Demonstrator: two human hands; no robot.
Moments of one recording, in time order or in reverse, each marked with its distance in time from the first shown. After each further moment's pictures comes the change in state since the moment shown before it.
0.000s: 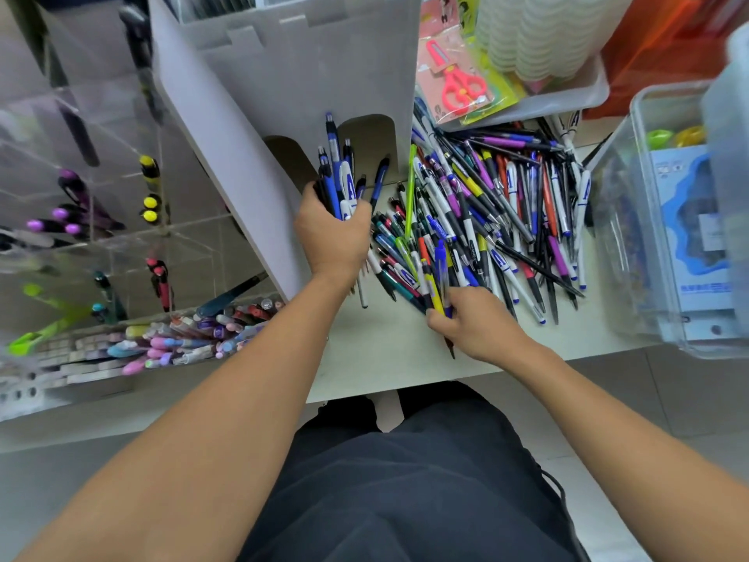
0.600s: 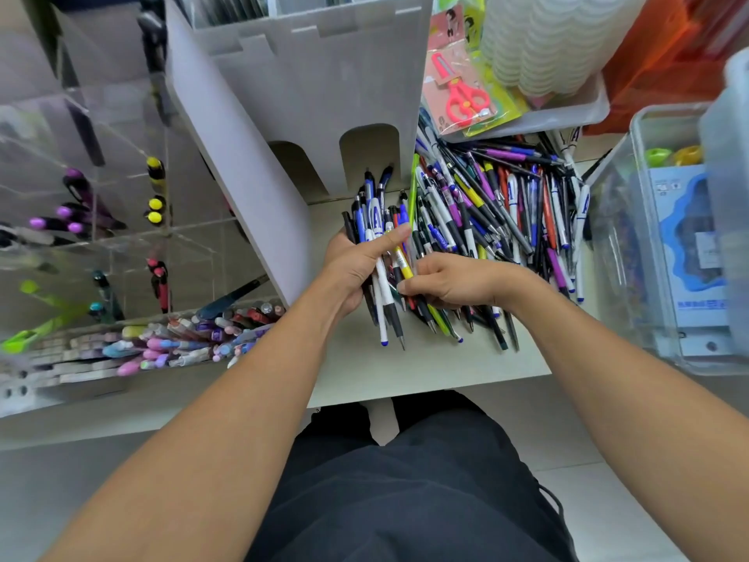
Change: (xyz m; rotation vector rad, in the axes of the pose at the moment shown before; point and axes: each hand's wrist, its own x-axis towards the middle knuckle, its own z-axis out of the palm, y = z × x) left_hand -0.013 -0.005 0.000 -0.405 -0.445 -0.562; right_hand 0.048 -0.047 -0.059 0.332 -0.567 -0.037
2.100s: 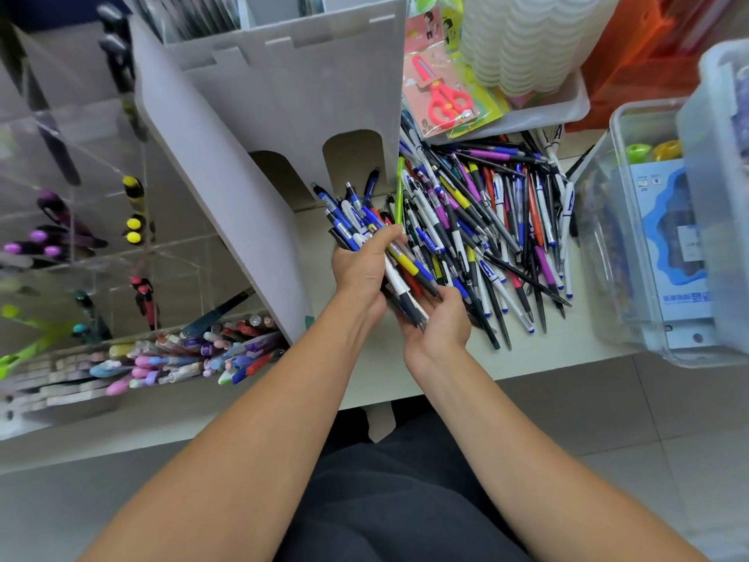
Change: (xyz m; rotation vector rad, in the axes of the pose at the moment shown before) left_hand -0.003 -0.012 0.036 -0.207 0.212 -0.033; right_hand 0.009 -0.016 0.090 1.673 1.075 0.195
